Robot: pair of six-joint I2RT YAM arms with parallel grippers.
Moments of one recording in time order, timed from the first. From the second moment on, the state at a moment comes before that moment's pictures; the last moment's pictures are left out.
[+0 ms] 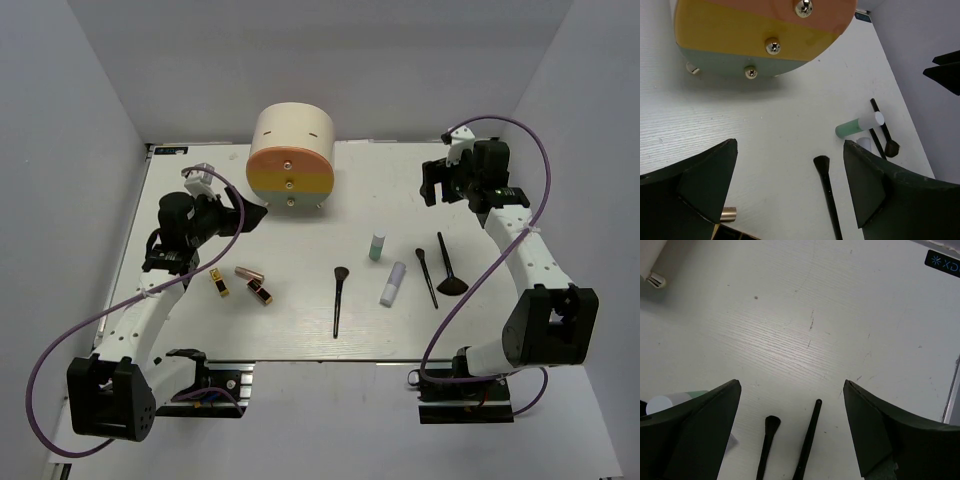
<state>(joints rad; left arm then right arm) -0.12 1.07 0.76 0.03 0.43 -0.46 0.07 1.43 1.21 -0.36 -0.26 -0.22</state>
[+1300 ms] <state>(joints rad) -0.38 1.60 1.23 -0.04 0.03 -0.54 0.07 1.41 1.16 -0.38 -0.59 -0.36</state>
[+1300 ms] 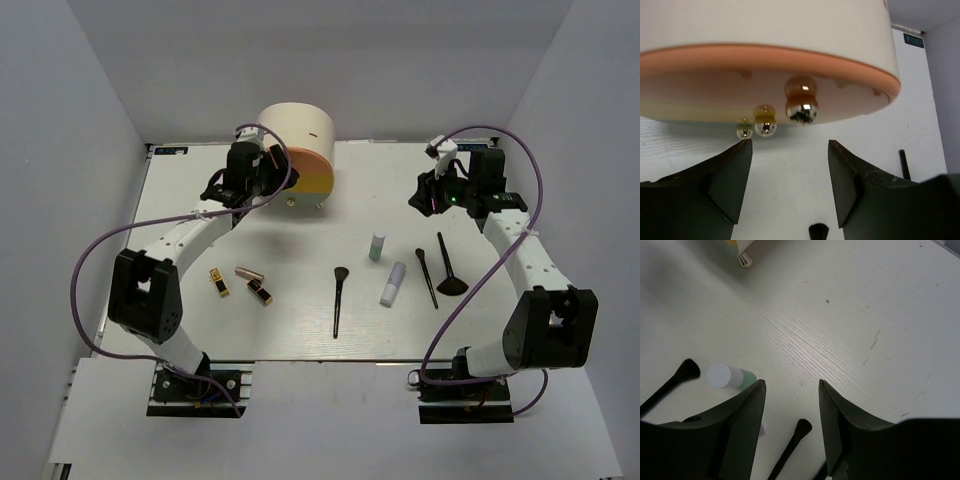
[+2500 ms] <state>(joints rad) -0.38 1.72 1.36 -0.08 -0.04 -0.55 0.07 1.43 1.13 -0.34 -0.59 -0.32</state>
